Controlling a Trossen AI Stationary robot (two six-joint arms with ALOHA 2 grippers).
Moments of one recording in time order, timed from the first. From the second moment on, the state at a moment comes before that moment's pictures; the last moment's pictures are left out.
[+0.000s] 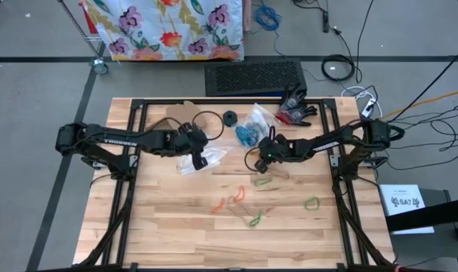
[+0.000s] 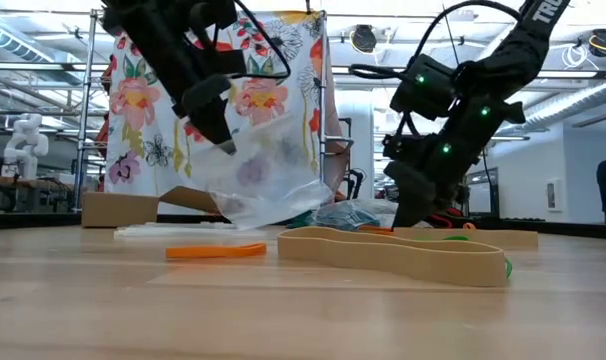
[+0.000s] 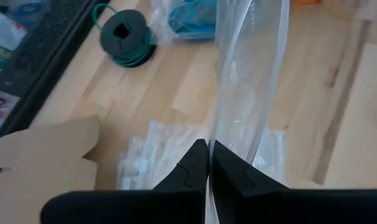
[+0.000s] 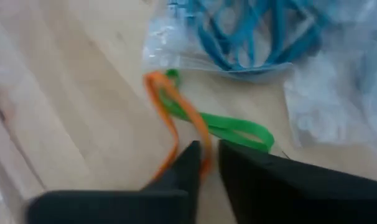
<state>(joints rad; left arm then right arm) 0.11 1.34 0.85 -0.41 -0.34 -0.14 -0.13 1.65 0.64 0.01 0.28 0.49</state>
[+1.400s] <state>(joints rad) 0.21 1.46 0.85 -0.21 -0.01 -0.15 -0.08 1.86 1.27 -0.13 0.14 -0.15</state>
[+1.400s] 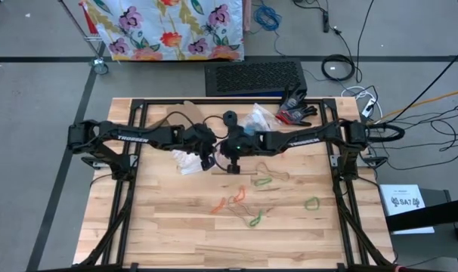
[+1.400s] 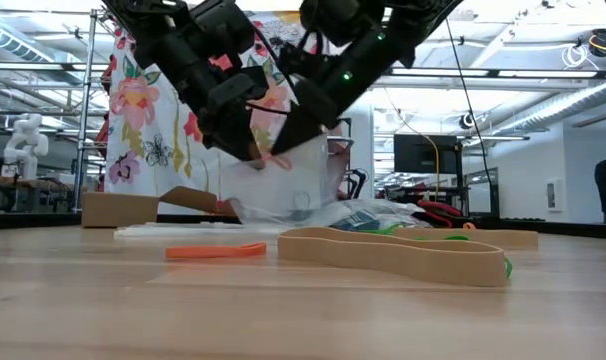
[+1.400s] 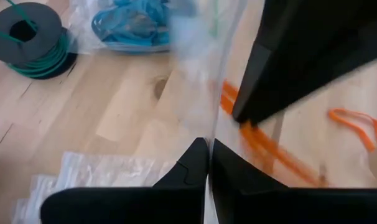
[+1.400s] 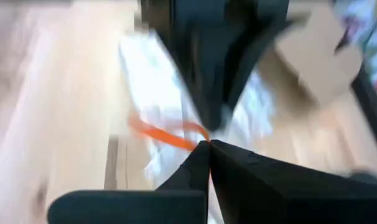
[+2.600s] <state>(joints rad) 0.23 1.46 0.92 -0.23 0.06 -0.20 -0.19 1.85 1.32 -0.21 0.08 -0.06</state>
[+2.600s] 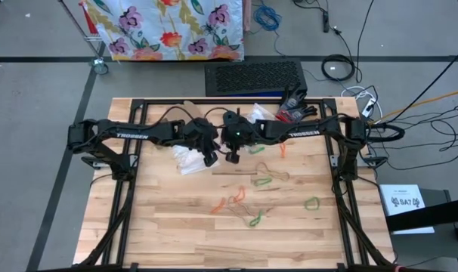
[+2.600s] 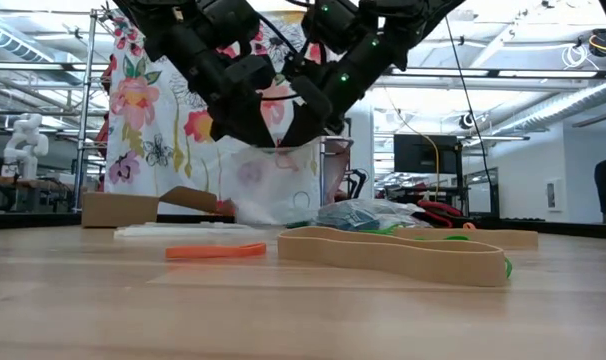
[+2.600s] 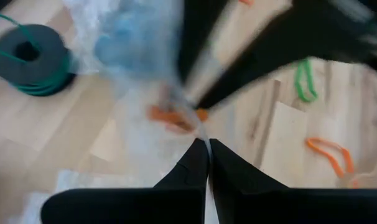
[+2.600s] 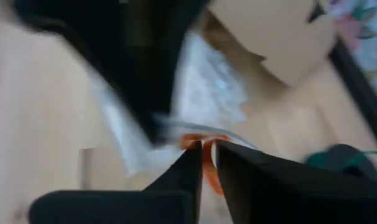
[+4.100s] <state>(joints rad) 0.22 1.36 0.65 0.11 0.04 -0.13 -0.22 1.36 0.53 -0.40 0.36 0.86</state>
